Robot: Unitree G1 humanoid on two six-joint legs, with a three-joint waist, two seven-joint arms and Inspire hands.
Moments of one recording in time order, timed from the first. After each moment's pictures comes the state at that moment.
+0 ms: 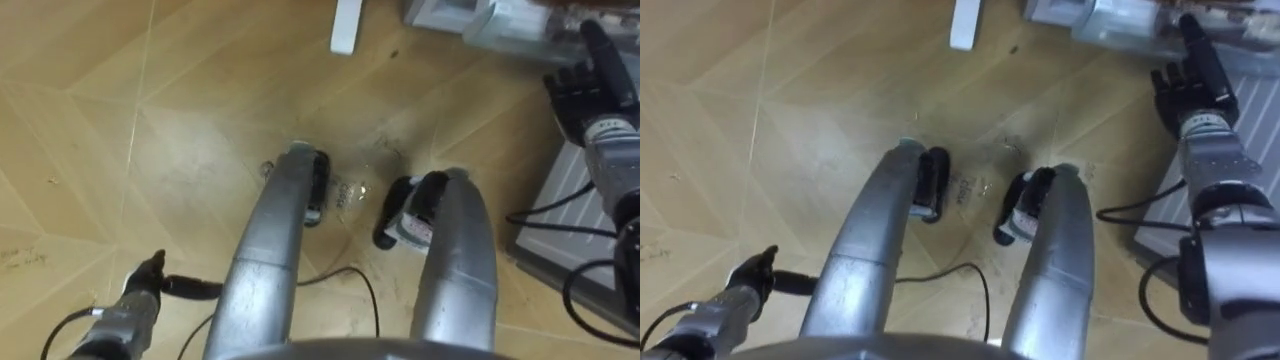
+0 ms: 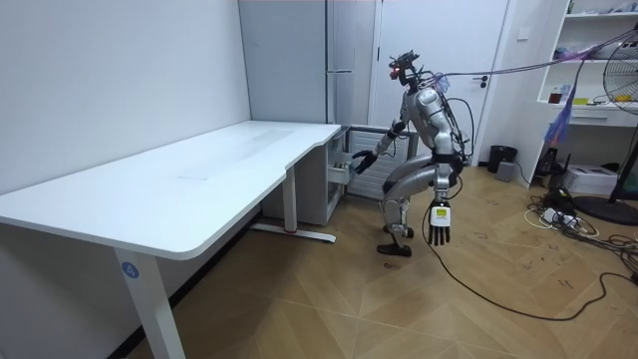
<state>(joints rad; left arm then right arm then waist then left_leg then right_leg) 0.00 0.38 -0.29 1.04 -0.31 0.03 0.09 -0.56 -0.55 -0.02 1.22 1.61 0.02 0.12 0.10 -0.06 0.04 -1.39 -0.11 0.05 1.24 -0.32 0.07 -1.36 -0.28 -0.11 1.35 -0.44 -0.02</state>
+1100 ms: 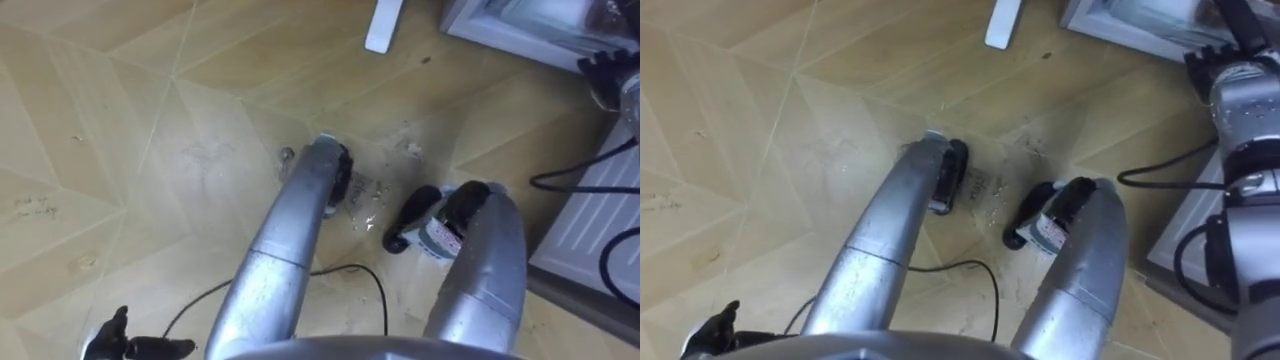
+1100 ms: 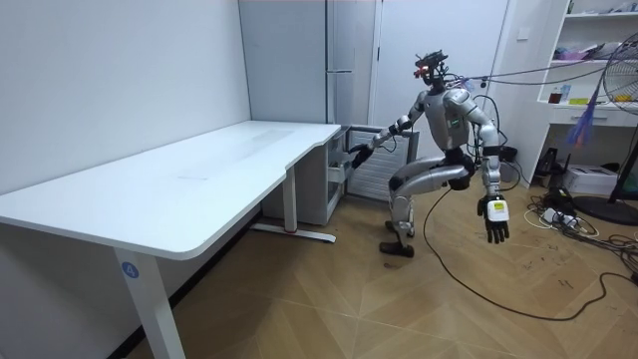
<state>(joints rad) 0.35 0.46 -0.19 0.88 -0.31 0.00 0.13 -0.67 -0.66 0.14 0.99 1.64 0.01 -0.33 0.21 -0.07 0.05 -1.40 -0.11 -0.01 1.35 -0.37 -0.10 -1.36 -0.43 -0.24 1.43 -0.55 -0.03</state>
